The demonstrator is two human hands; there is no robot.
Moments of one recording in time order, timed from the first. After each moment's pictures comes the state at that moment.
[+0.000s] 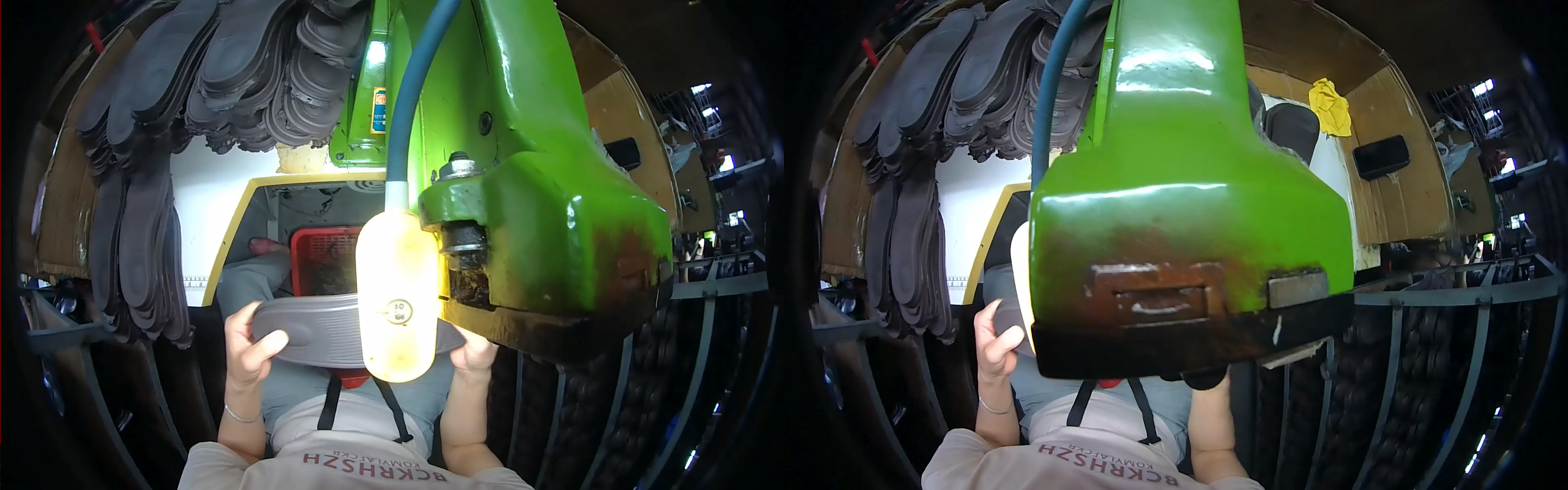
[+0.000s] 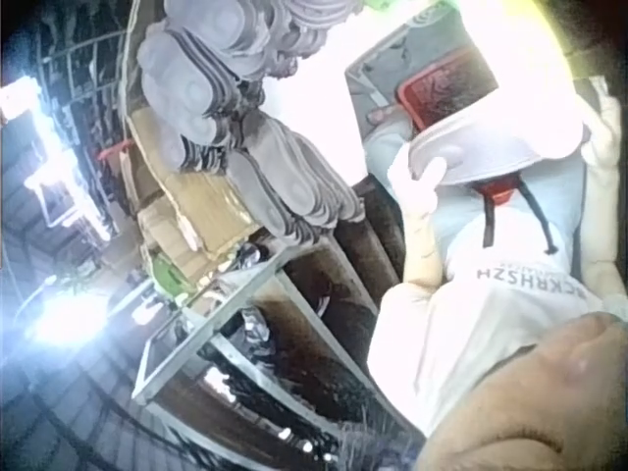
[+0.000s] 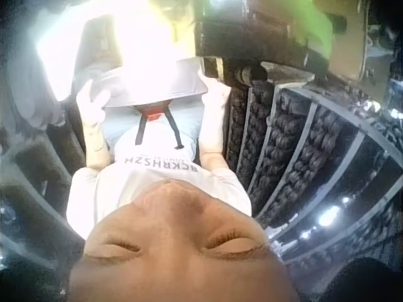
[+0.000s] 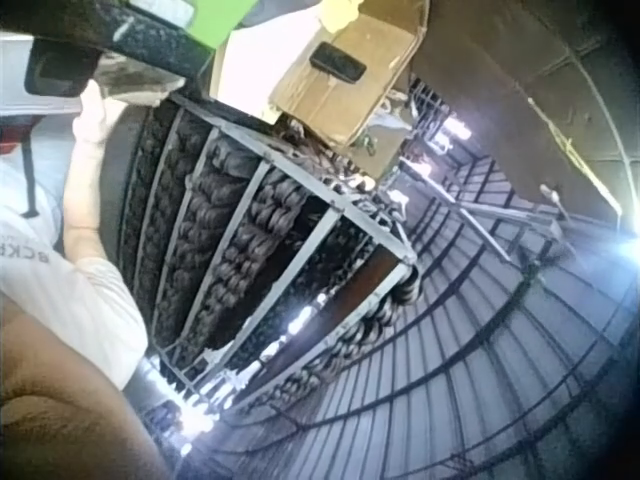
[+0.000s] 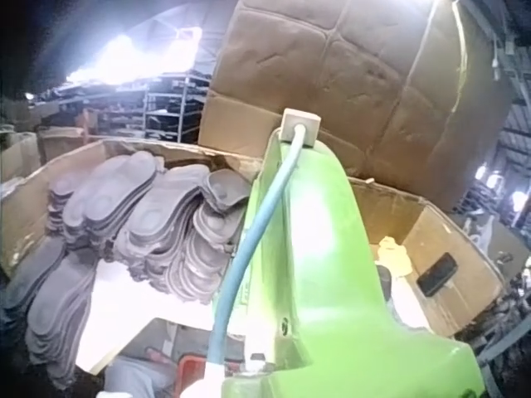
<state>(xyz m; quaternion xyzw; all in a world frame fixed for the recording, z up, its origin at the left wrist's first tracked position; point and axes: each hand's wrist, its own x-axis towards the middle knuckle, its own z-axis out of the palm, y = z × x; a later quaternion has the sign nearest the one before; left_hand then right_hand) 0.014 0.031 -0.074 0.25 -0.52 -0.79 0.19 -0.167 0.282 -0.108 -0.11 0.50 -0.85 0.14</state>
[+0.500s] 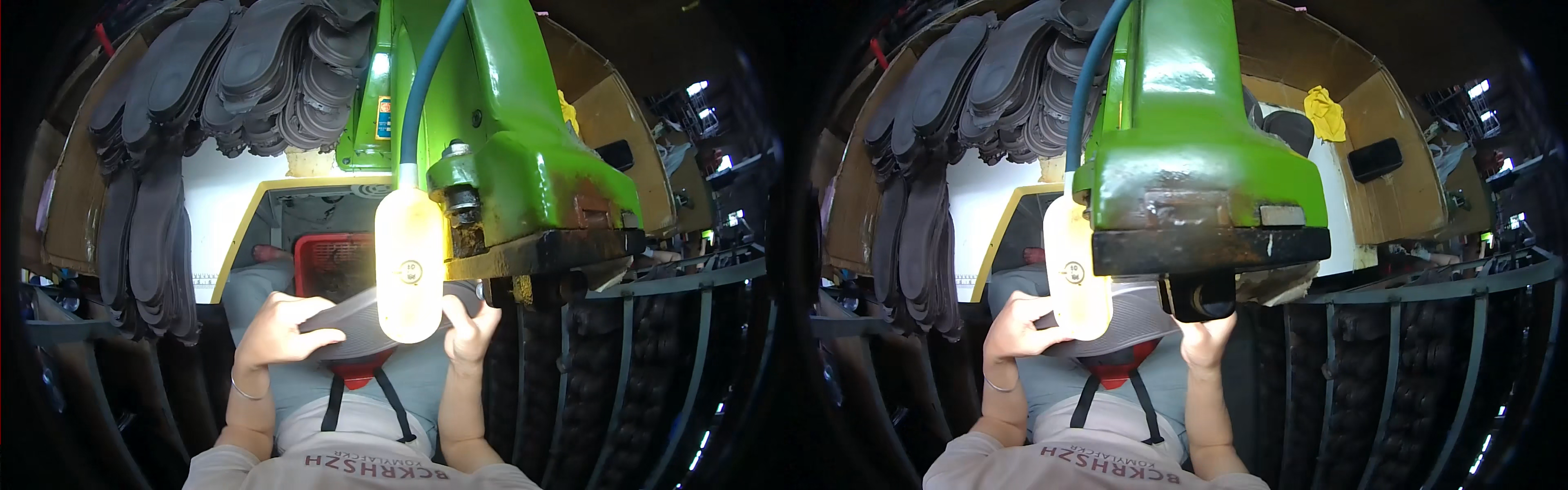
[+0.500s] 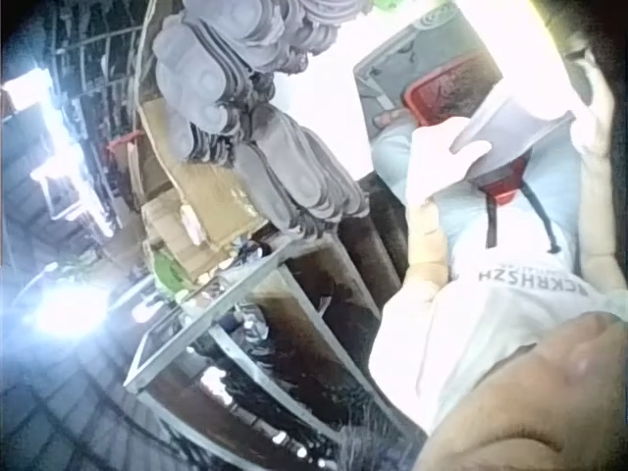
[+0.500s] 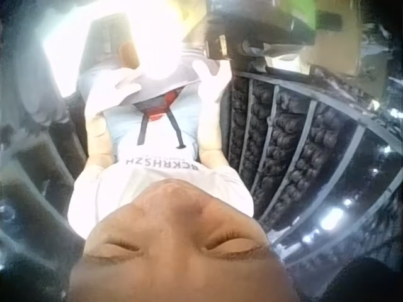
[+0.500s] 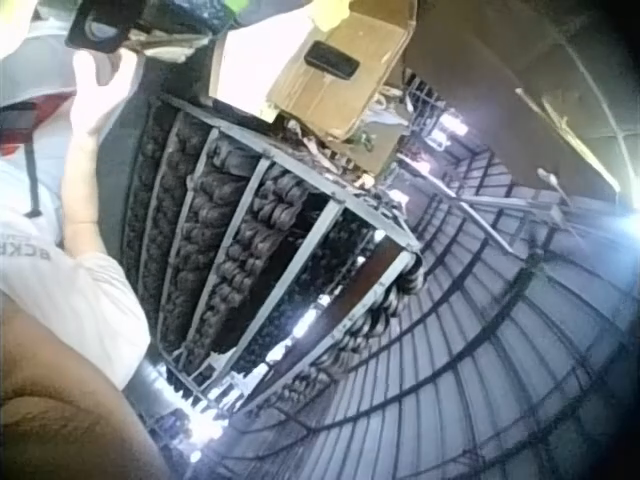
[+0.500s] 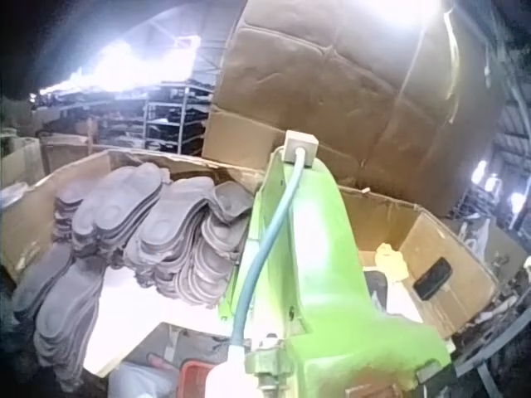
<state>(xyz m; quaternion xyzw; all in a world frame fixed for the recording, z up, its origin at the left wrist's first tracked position) -0.030 0.028 -0.040 0.03 -0.83 -0.55 0.09 -0.159 0.252 -0.070 -0.09 0.56 -0.81 0.10</state>
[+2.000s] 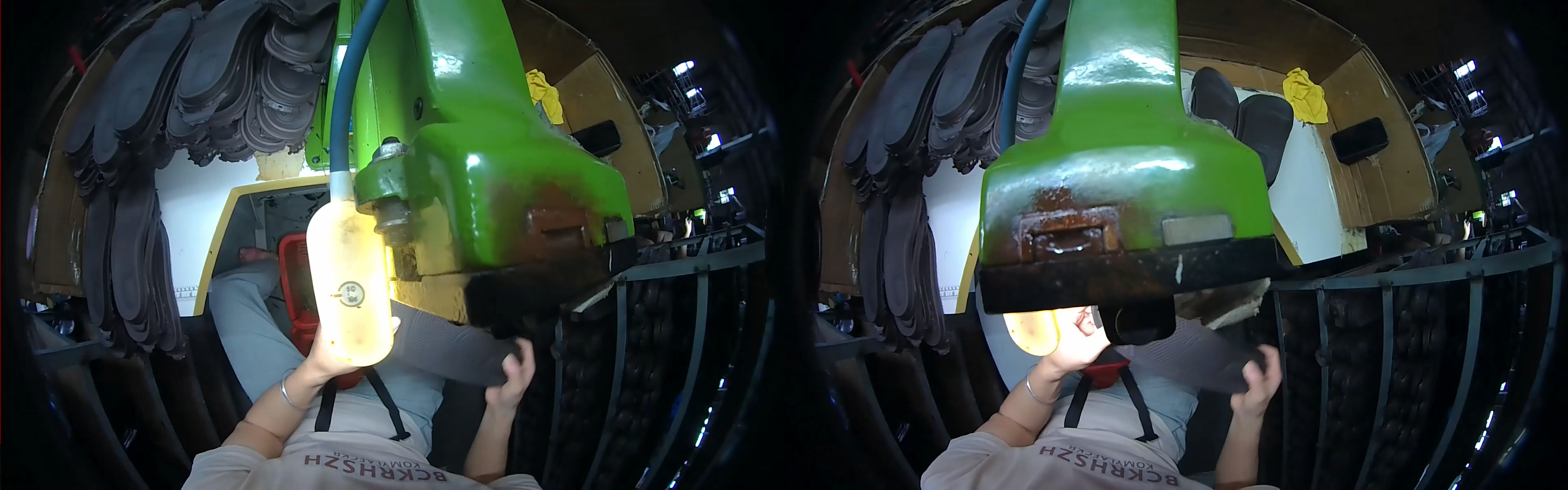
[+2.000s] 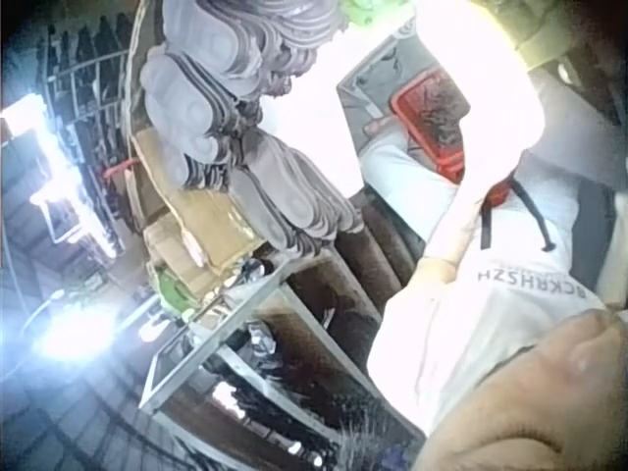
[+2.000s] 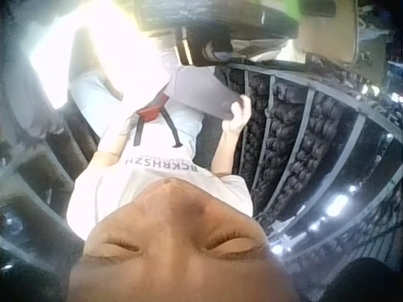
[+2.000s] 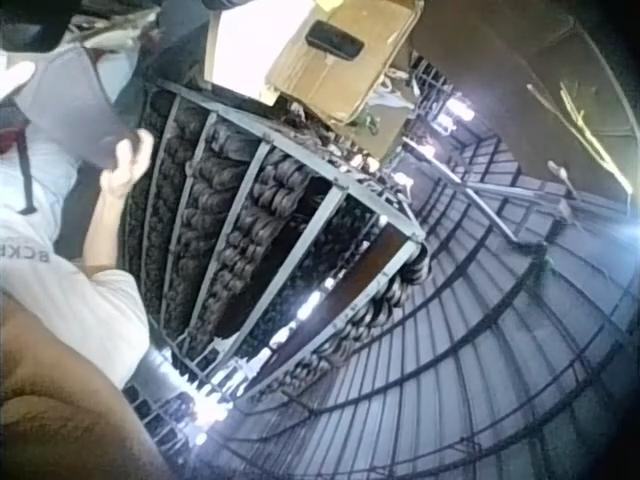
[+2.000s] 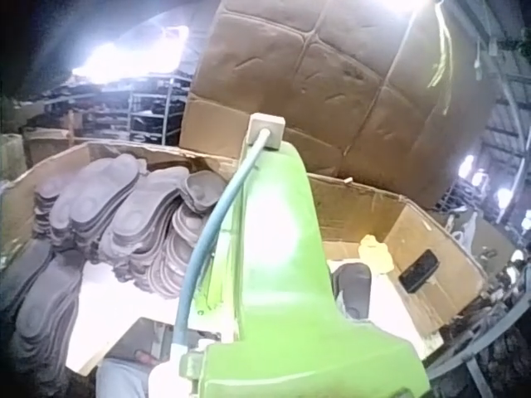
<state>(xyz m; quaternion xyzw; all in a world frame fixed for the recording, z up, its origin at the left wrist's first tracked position) -0.064 0.117 -0.107 0.07 -0.53 -0.84 0.05 -0.119 0.398 -0.073 0.06 0.62 -0.78 0.04</state>
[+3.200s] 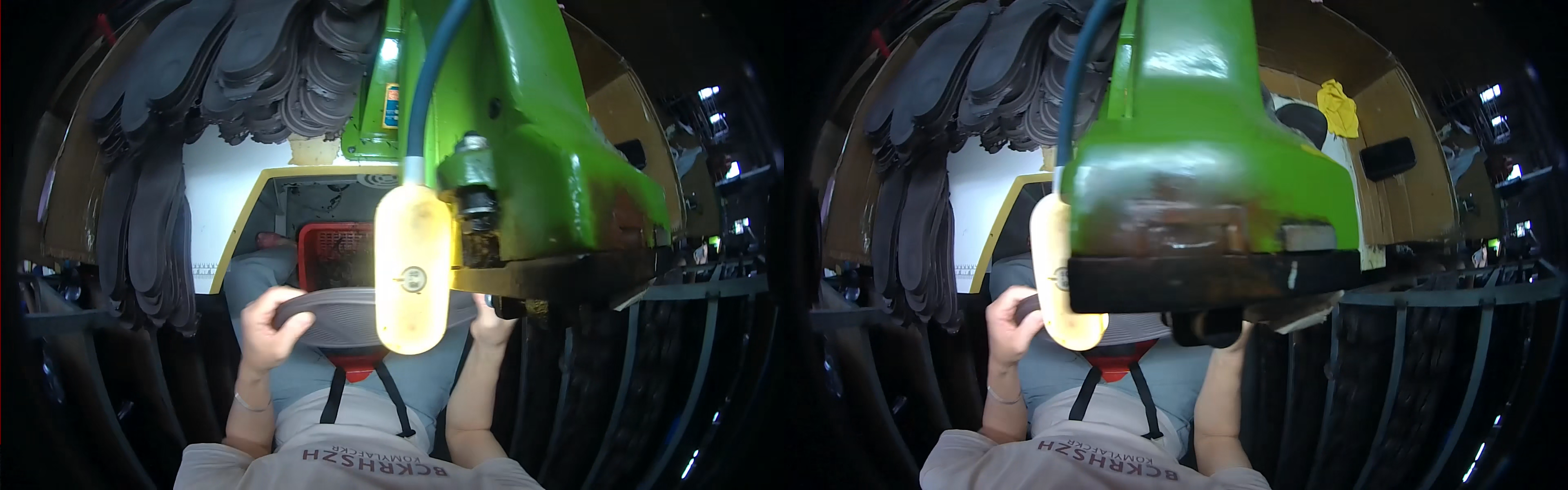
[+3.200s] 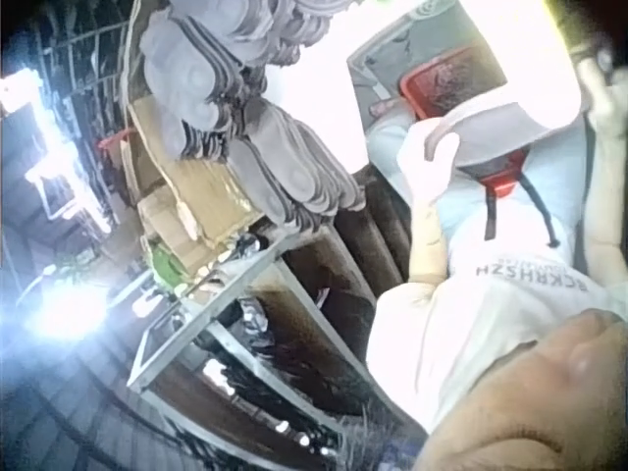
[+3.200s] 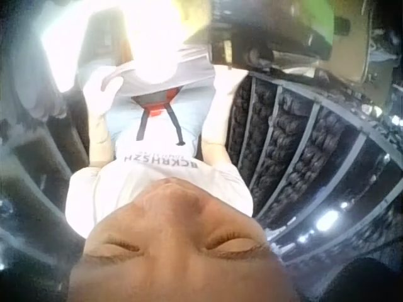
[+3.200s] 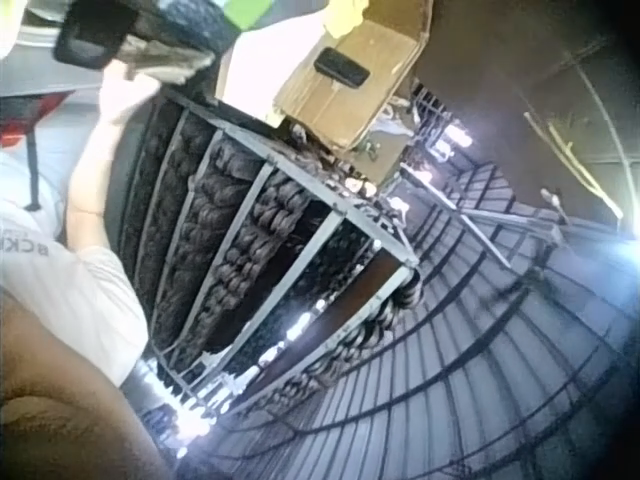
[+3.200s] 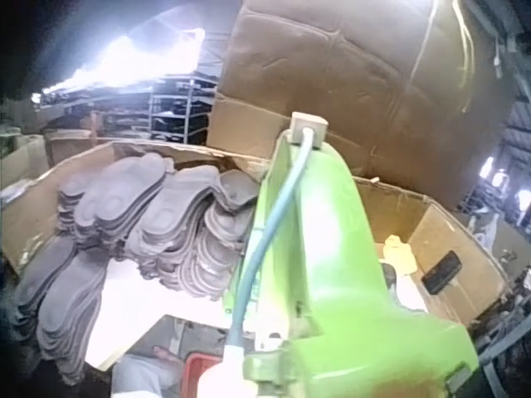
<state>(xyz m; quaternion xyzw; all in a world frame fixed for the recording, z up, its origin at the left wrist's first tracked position) -0.005 0.043 -0.070 0.20 -0.72 -0.63 0.21 -0.193 0.302 -0.118 -0.16 0.74 -0.65 -0.05</state>
